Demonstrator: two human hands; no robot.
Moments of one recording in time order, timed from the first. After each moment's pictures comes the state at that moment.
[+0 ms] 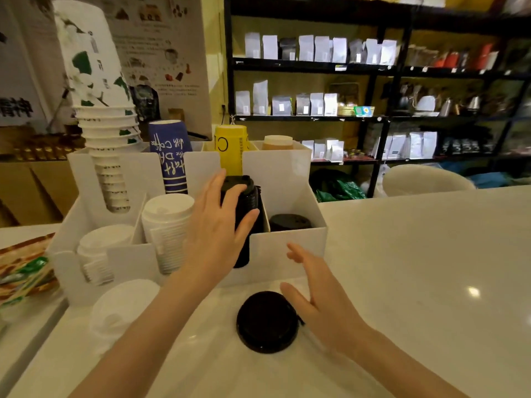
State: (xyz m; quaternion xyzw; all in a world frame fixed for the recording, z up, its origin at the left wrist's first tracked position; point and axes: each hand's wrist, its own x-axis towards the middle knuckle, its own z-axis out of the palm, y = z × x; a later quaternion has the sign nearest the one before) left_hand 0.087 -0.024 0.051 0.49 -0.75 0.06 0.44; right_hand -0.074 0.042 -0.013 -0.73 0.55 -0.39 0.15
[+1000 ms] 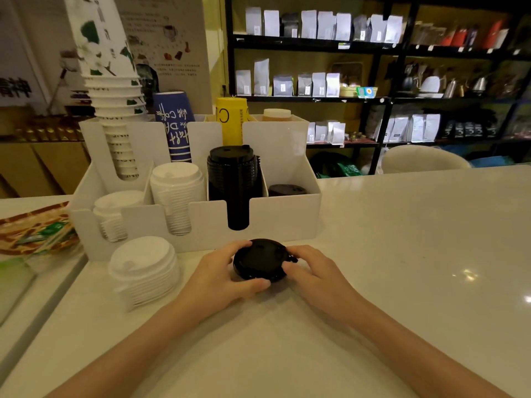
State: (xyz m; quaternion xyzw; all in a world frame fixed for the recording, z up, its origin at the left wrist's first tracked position) left_hand 0.111 0.042 -0.030 0.46 -0.78 -0.25 0.34; right_hand -0.077 0.069 -0.029 -0.70 0.55 -0.38 0.26
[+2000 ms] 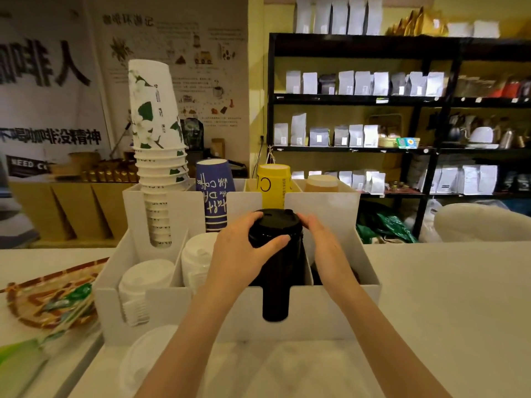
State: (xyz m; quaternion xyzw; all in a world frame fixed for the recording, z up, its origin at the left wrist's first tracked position) left_hand 0.108 -0.059 0.080 0.51 -0.69 -0.09 0.51; right_hand -0.030 -0.070 0.072 -0.63 0.40 -0.56 0.36
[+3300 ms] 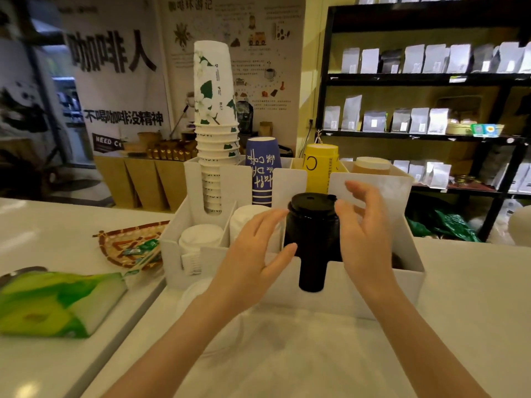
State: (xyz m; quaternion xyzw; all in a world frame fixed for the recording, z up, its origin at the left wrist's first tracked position) left_hand 0.143 -0.003 0.048 0.49 -0.75 -0.02 0.44; right_hand -0.009 -0.037 0.076 -0.62 0.41 -0.65 0.17
